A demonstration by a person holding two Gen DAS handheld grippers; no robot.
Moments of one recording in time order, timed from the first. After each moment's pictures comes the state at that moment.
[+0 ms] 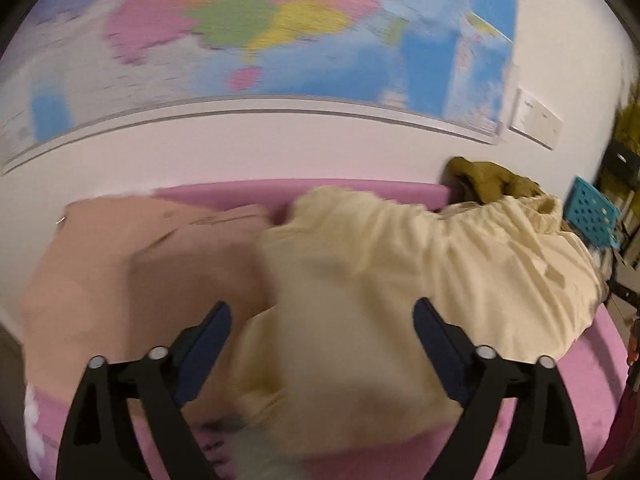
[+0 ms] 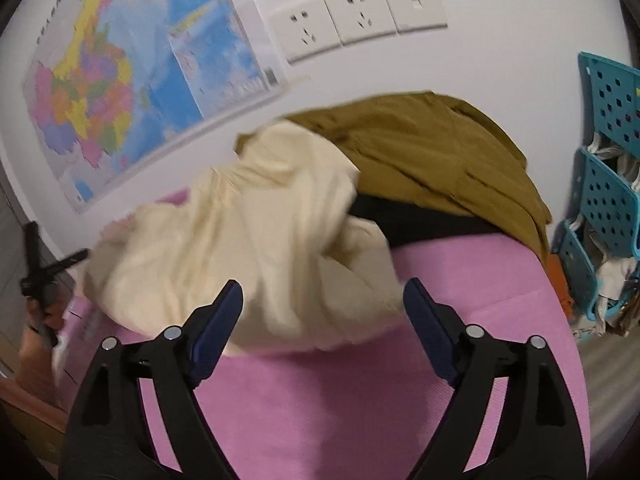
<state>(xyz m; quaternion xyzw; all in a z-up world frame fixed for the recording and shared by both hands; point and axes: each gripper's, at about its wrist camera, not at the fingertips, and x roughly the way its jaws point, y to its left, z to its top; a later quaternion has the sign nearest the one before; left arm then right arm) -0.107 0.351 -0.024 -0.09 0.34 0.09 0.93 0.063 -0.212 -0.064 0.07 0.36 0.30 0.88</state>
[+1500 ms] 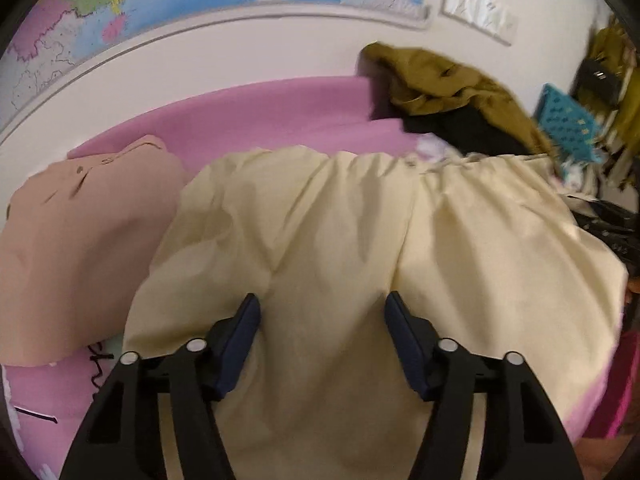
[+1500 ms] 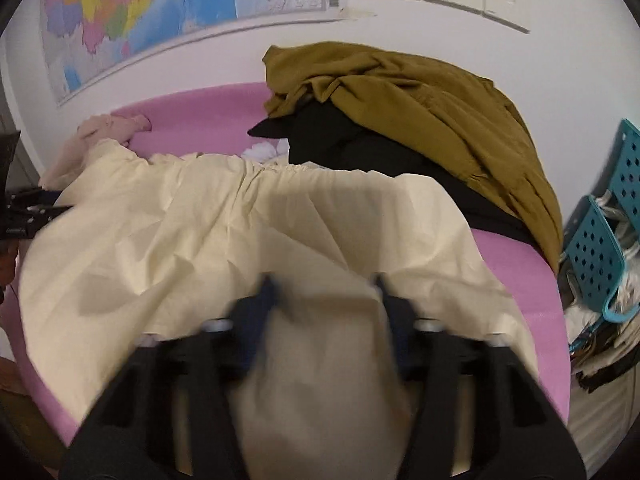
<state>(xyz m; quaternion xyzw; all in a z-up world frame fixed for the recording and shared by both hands) -0.051 0.236 -0.078 -0.03 0.46 0.02 0.88 0.049 -0.139 -0.096 -0.10 0.40 0.29 0.86</state>
